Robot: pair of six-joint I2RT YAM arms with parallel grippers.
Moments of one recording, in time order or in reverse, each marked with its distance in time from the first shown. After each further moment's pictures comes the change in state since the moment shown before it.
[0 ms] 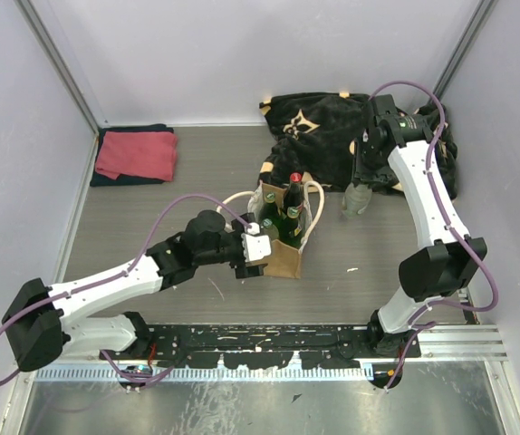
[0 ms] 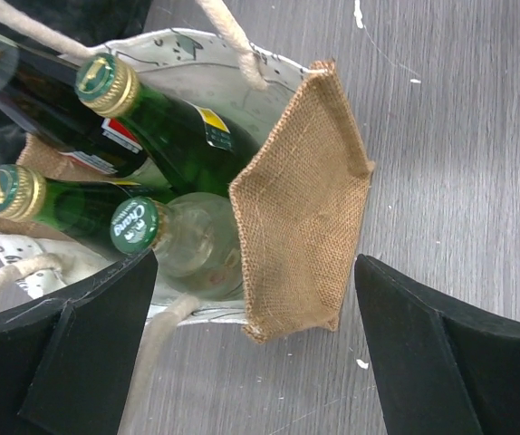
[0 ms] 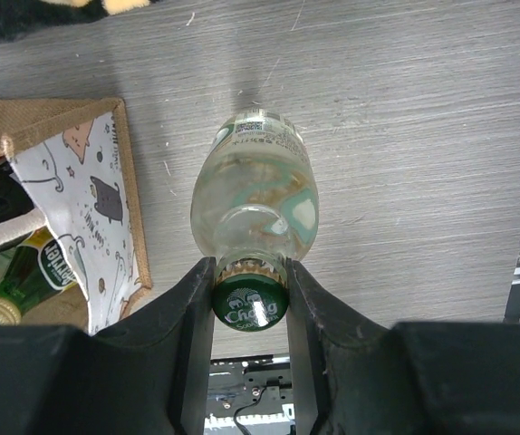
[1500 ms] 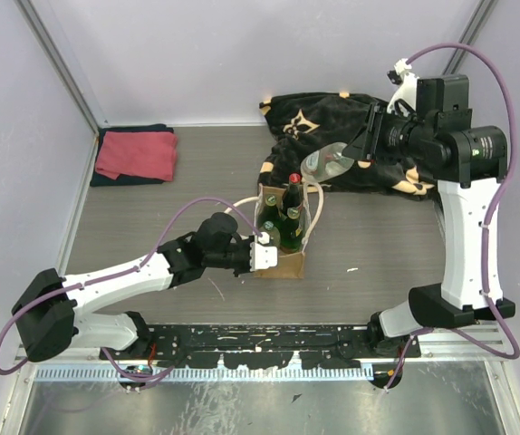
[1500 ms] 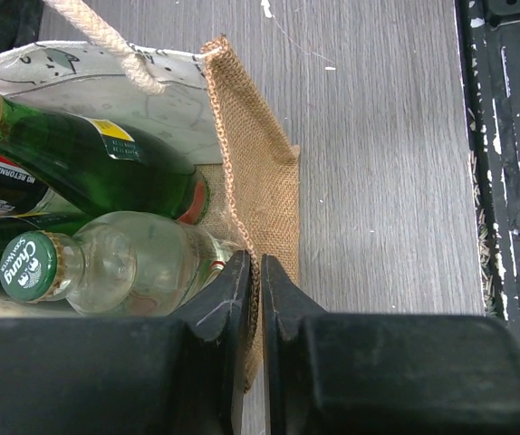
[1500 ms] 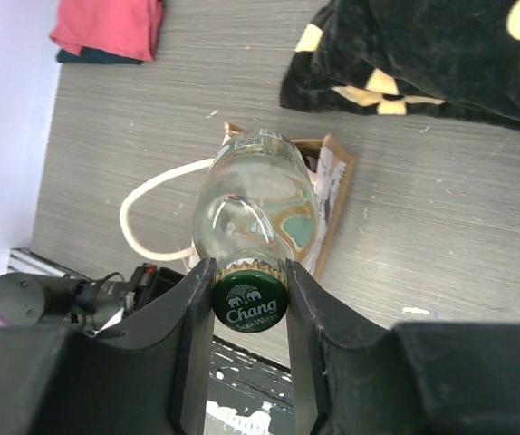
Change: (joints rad) left arm -0.030 0.094 0.021 -0.058 0.129 0.024; right arm 0.000 -0.163 0.410 -0.084 -0.439 0.019
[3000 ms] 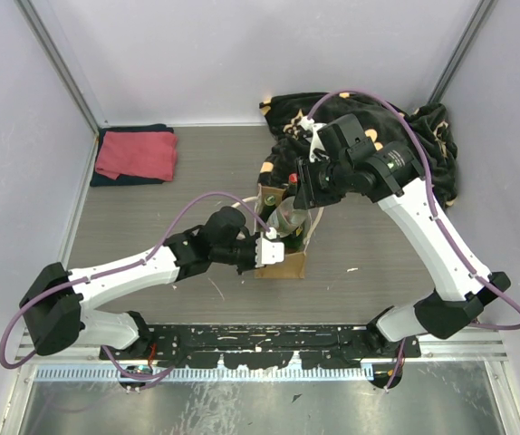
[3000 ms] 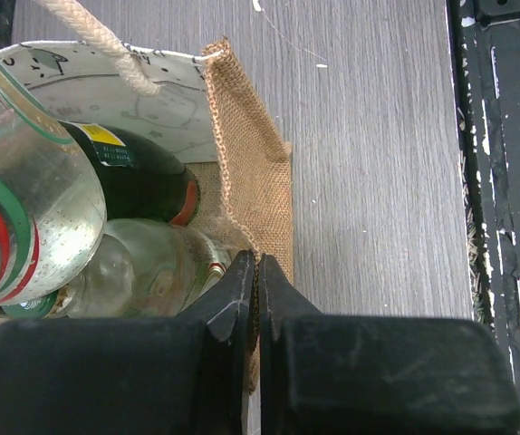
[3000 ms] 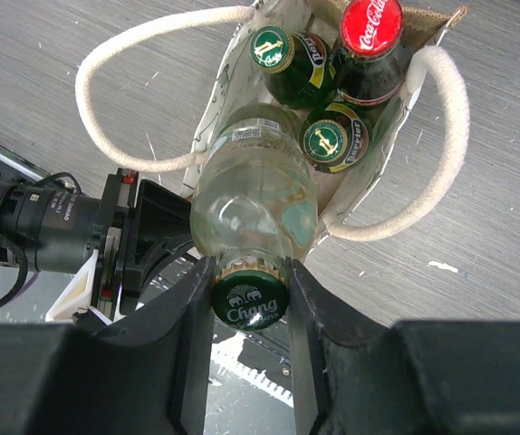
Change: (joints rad) left arm -0.002 0.056 0.091 -0.096 0.012 -0.004; right arm 0.447 -0.043 -0.393 0.111 0.195 0.029
